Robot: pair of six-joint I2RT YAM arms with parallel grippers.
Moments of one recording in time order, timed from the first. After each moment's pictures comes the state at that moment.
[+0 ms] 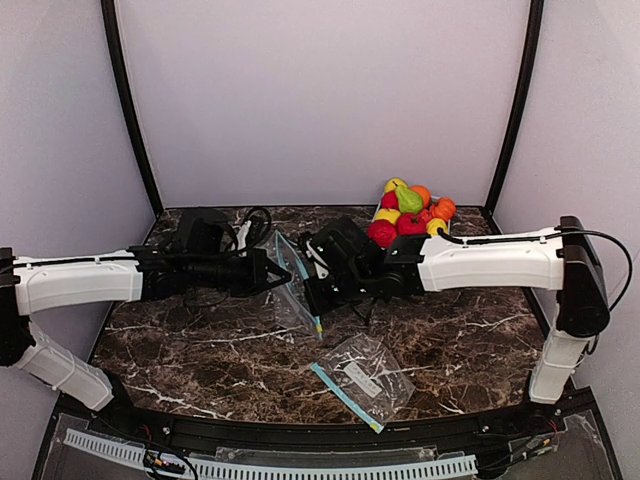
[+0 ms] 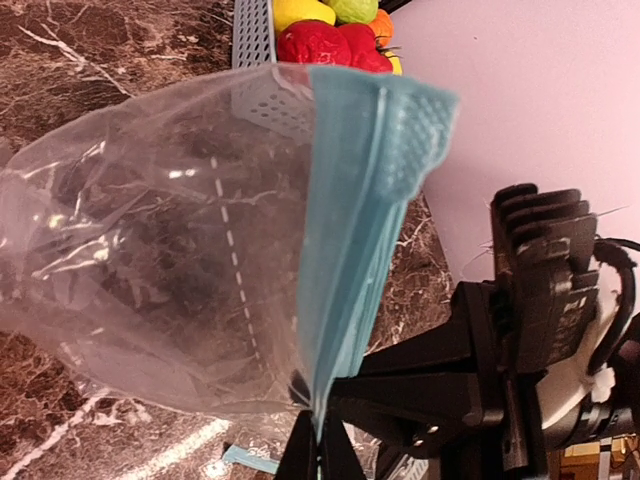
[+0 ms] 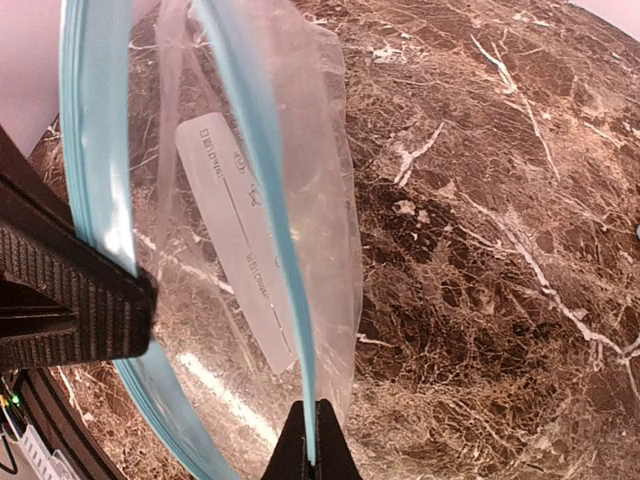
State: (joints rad) left arm -0.76 1.35 0.89 -0.05 0.31 -0.81; right arm 1.11 1.80 1.40 -0.40 0.14 0.46
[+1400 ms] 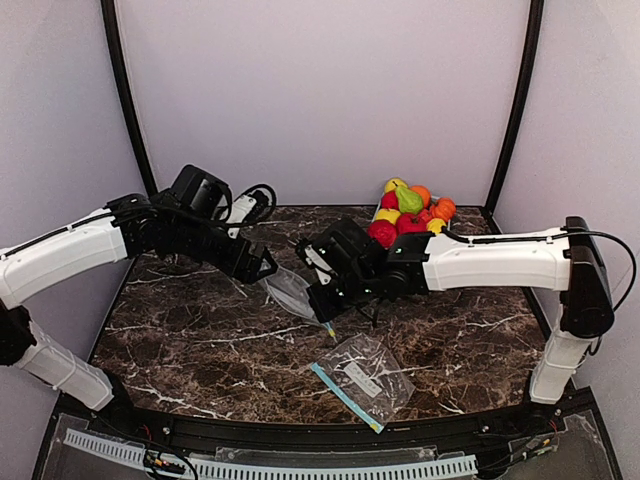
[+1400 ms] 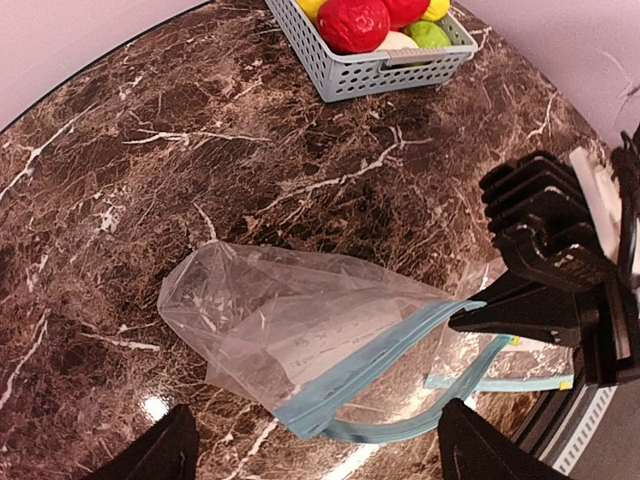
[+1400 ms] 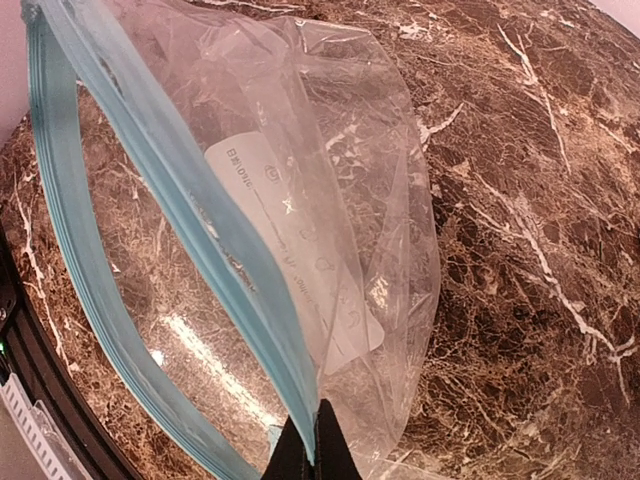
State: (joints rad) left arm -0.75 1.36 1.24 -0.68 0.07 -0.15; right arm 1.11 1.78 1.40 -0.48 0.11 0.37
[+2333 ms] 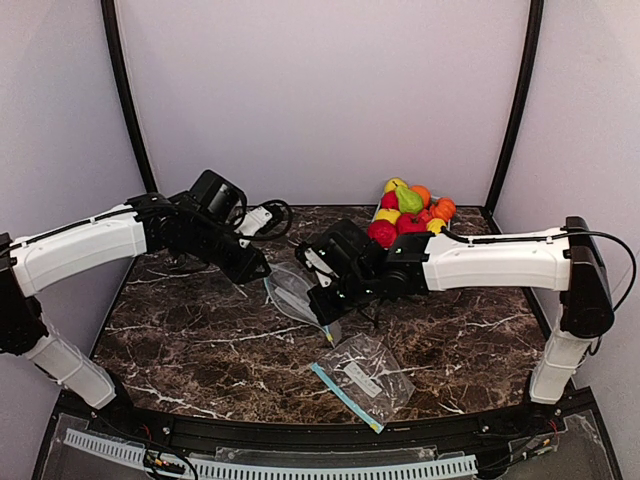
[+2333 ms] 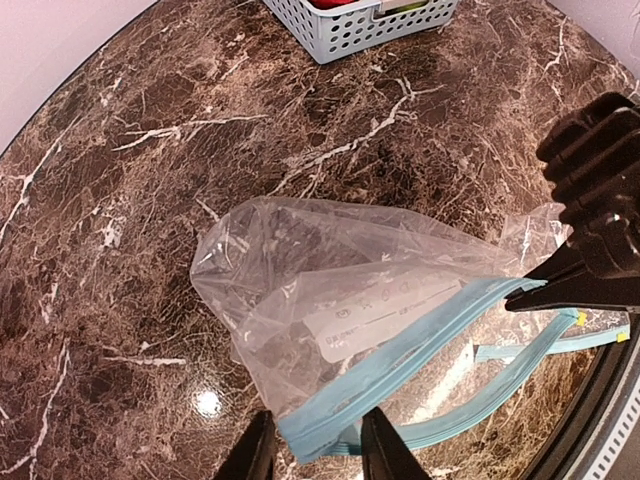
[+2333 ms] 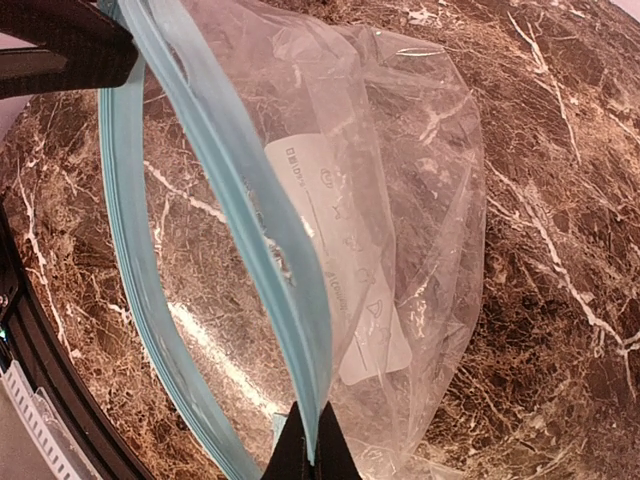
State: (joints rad) left arm -0.74 1.46 1.28 -0.71 0.07 0.06; right arm 1.11 1.78 1.40 -0.51 0.08 0.37
